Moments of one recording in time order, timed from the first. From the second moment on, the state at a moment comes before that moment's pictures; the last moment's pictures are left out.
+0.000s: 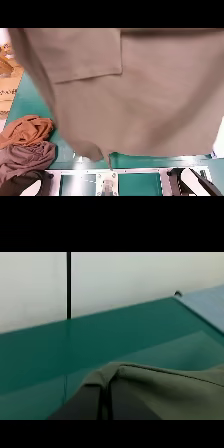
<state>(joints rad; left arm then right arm) -0.14 -1.02 1.79 1.11 -1.04 -1.39 -0.63 -0.95 1.48 -0.65 0.99 1.36</state>
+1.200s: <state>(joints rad) -0.14 -1.77 1.71 1.09 -0.52 -1.52 -0.40 -1.98 1.80 -0.61 0.77 1.24</state>
